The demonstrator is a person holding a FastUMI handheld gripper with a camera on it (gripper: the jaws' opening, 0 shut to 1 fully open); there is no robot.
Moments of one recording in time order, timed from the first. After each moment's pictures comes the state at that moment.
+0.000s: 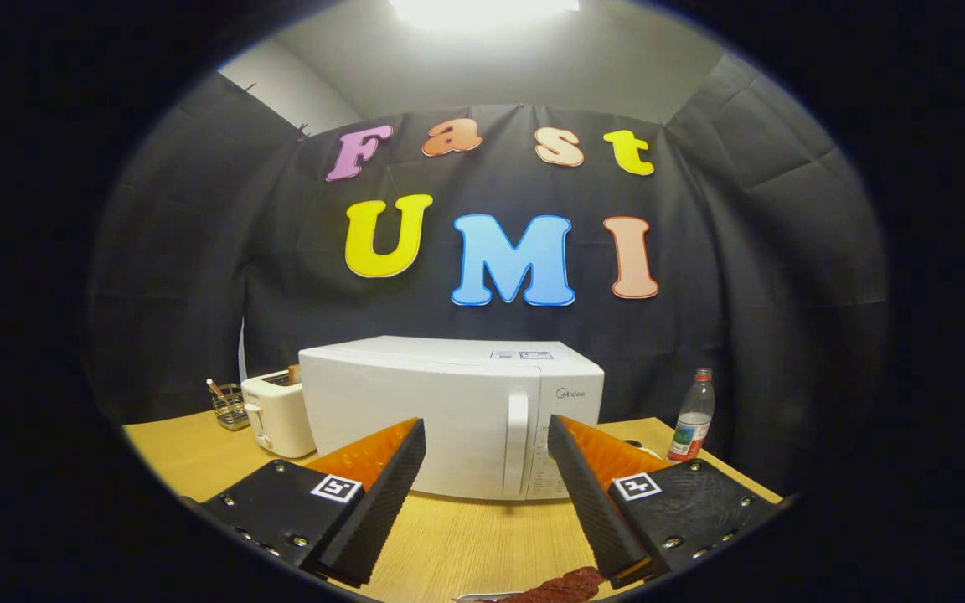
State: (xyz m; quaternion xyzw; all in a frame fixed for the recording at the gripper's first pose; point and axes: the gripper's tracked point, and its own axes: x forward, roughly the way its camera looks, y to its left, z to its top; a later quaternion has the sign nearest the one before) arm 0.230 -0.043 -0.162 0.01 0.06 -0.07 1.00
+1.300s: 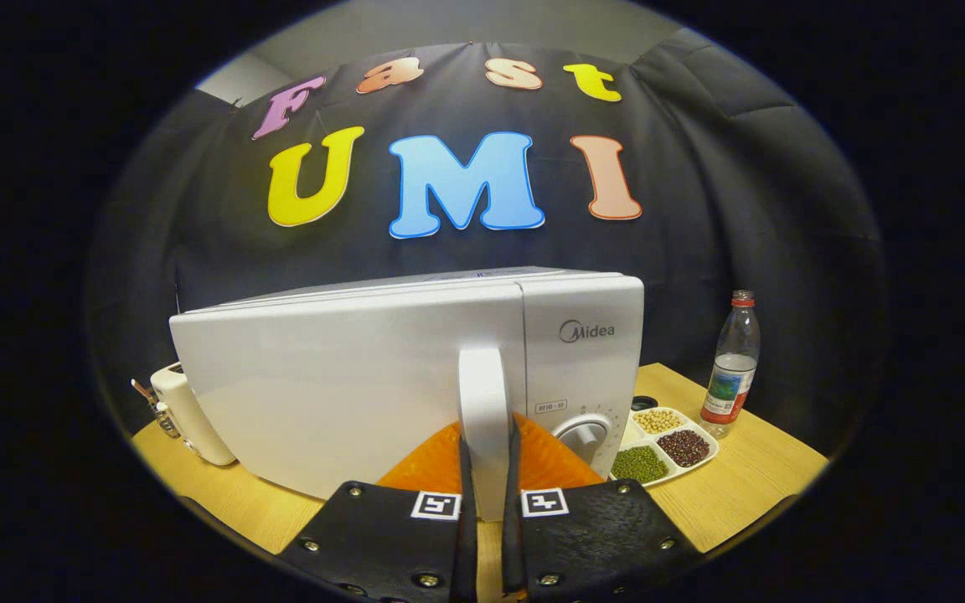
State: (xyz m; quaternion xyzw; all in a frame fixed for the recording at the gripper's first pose) arm 0.339 -0.081 -0.252 0.08 0.15 -0.13 0.98
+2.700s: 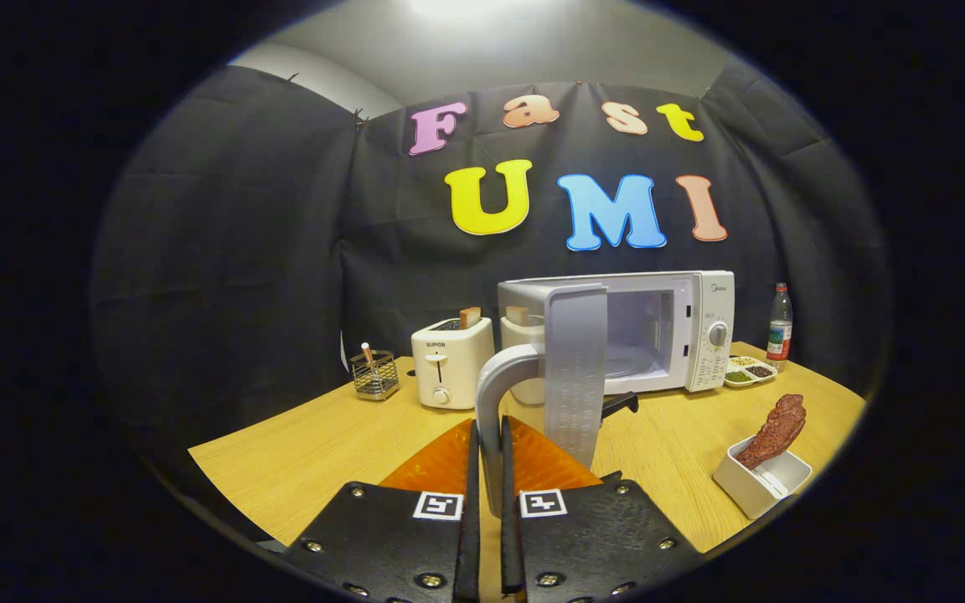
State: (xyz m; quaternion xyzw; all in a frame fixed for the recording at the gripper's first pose) arm 0.122 0.256 -0.212 0.05 0.10 0.02 0.99
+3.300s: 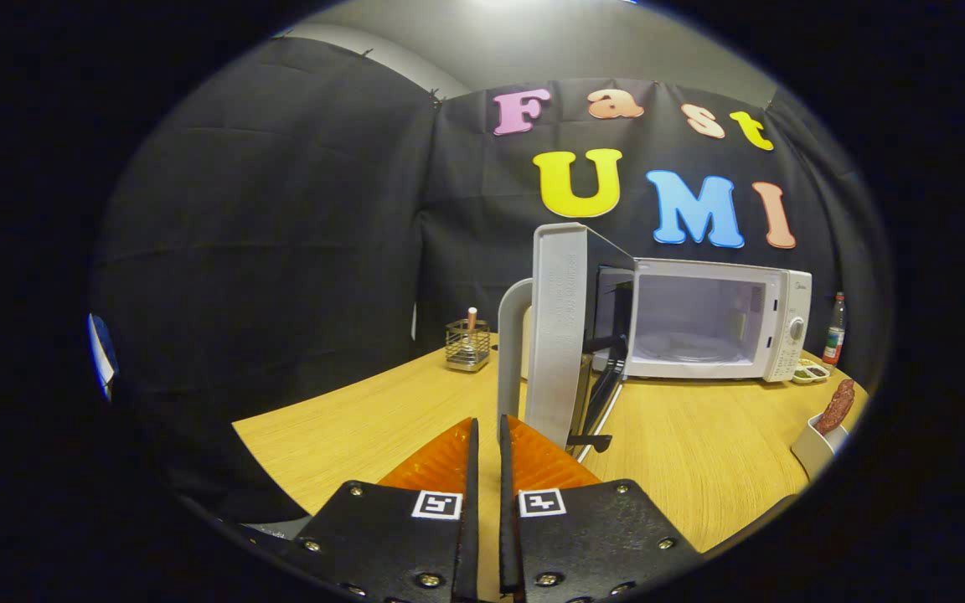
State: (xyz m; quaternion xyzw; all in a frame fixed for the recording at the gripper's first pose) arm 0.087 0.386 -0.234 0.02 0.11 0.15 0.98
